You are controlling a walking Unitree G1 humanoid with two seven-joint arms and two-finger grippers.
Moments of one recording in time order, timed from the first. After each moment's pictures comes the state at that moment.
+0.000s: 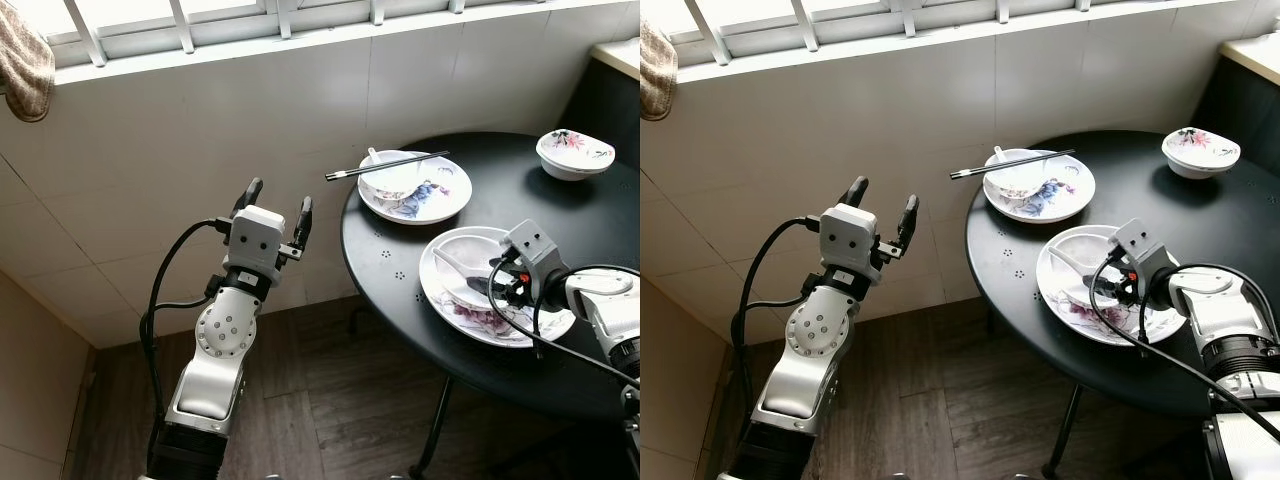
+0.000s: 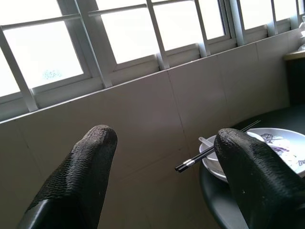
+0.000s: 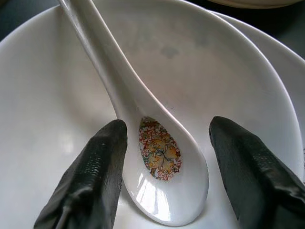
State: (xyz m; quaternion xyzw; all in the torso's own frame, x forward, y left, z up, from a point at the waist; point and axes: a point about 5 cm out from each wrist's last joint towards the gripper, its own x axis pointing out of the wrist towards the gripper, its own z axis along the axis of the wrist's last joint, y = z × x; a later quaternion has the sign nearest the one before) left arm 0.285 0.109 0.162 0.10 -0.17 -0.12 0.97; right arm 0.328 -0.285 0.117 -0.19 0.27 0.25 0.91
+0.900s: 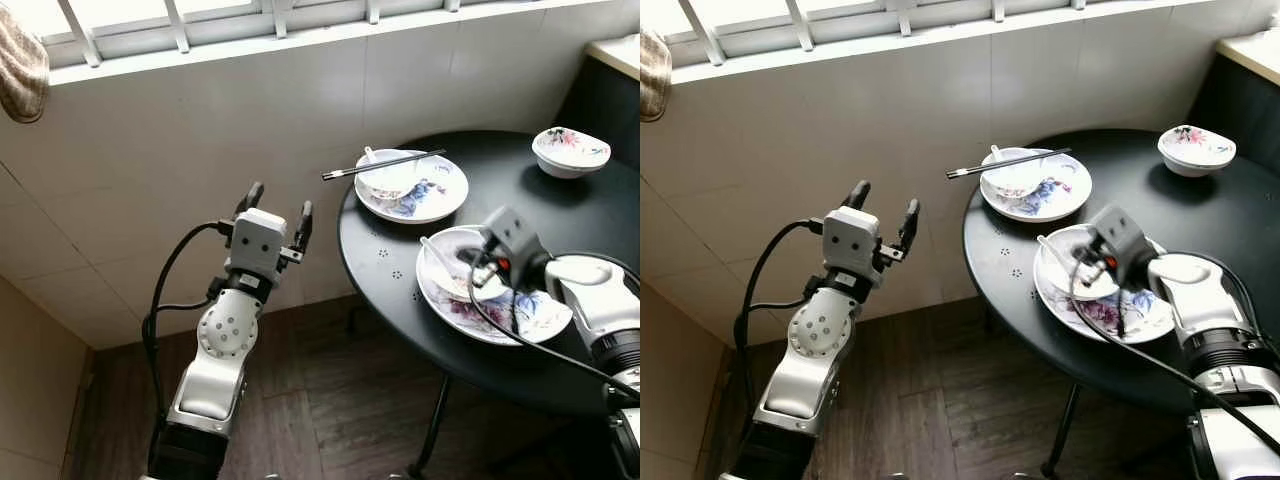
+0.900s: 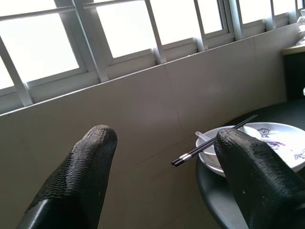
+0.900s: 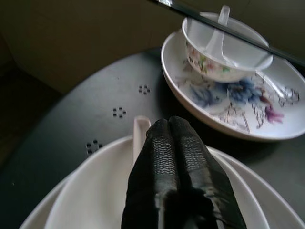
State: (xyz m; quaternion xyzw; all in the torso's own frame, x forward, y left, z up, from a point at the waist) left arm 0.286 0.108 0.157 0.10 -0.16 -0.12 0.97; right arm 0.347 -0.241 0.158 -0.21 0.12 0.31 0.92
